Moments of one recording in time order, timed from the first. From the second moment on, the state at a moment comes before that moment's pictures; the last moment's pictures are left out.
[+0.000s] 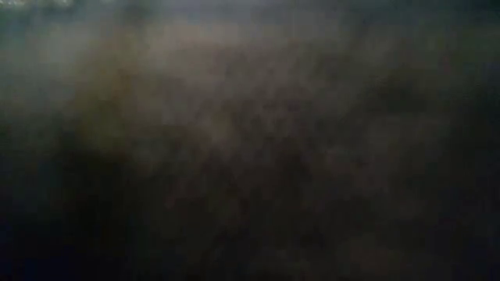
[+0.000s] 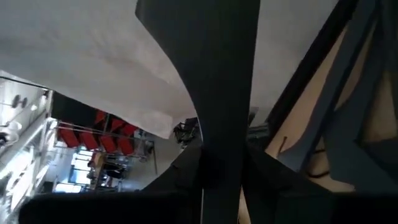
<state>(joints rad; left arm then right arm) 0.09 1.43 1.01 -0.86 -1.26 -0.21 -0.54 1.72 0.87 -0.05 -0.36 0.09</state>
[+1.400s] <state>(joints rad) 0.02 1.43 1.05 -0.69 -1.44 0.13 -0.32 1.13 0.87 -0.54 -0.06 -0.07</state>
